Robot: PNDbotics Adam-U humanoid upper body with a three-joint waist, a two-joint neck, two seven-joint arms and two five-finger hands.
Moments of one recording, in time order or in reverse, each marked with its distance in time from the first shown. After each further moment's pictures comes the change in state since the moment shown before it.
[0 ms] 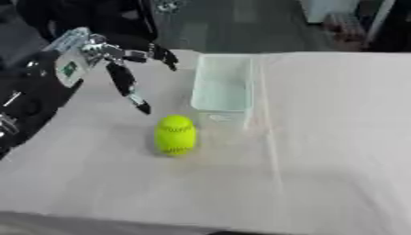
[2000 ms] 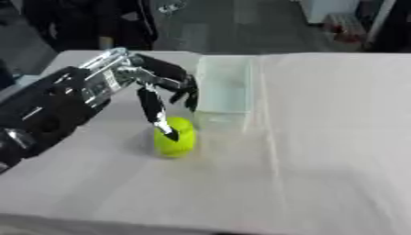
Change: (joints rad) left arm 0.041 0.034 -0.198 -0.256 0.100 0.062 -0.062; right arm -0.012 -0.008 -0.001 0.000 -0.005 0.007 -0.003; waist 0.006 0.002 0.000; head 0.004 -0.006
